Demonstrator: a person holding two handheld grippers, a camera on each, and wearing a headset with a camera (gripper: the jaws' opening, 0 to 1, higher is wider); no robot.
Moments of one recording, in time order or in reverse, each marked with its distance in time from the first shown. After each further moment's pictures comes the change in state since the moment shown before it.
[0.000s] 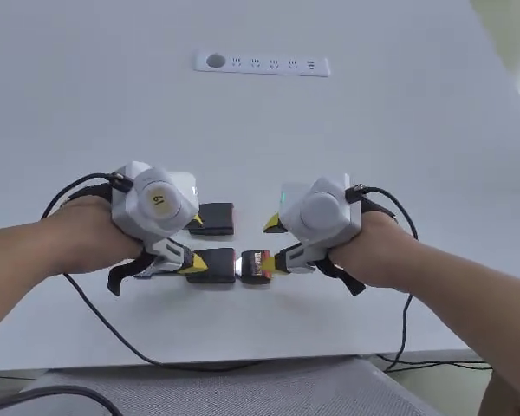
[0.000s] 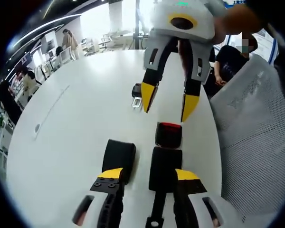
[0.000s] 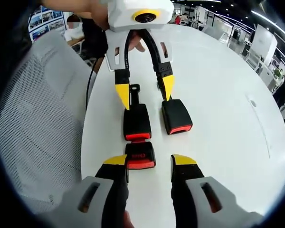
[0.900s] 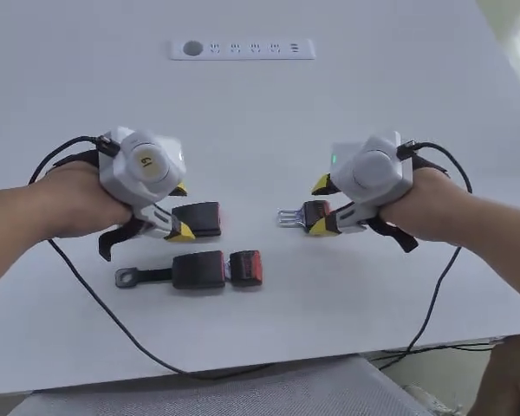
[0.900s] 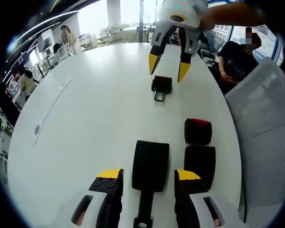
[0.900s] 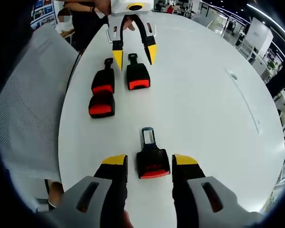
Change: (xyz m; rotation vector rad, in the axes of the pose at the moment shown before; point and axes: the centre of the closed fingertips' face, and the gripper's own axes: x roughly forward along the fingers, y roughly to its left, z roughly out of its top) left arm 0.023 0.048 -0.003 0.038 0.074 -0.022; right arm -0.037 -0.071 -0.093 0.022 0.119 -0.065
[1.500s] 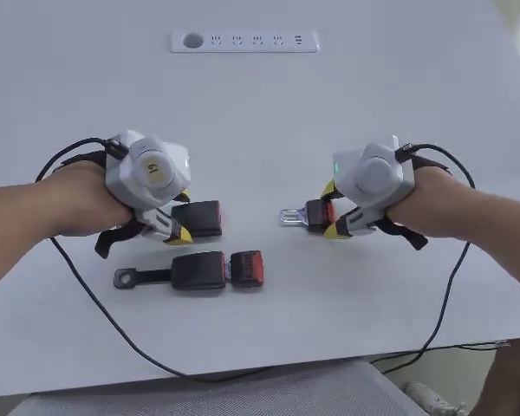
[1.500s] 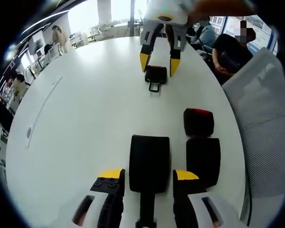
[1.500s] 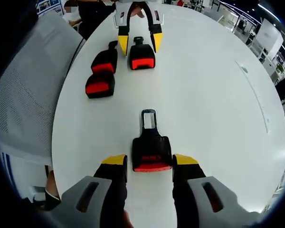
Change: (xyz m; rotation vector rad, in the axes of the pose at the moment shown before) left arm 0.015 -0.001 -0.011 0.049 0.046 -0.050; right arm 0.019 0.006 -0.018 -0.048 0.060 0.069
